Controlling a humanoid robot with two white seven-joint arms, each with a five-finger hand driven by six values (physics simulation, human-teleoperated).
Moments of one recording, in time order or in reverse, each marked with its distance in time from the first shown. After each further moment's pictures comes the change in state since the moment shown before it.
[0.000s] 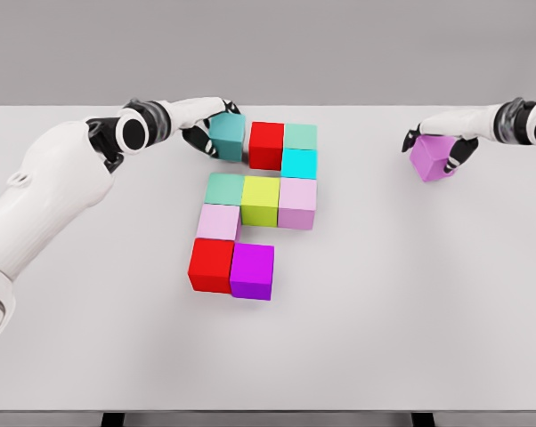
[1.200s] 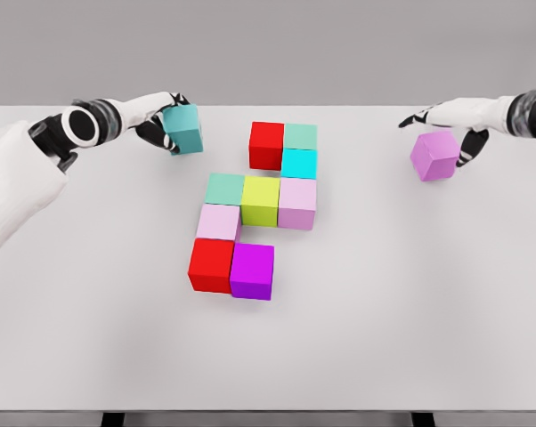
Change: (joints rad) left arm 0.026 0.137 0.037 -0.077 0.173 0.153 0.003; right arm 0.018 -0.050 -0.040 -0.094 -0.012 -0.008 0.007
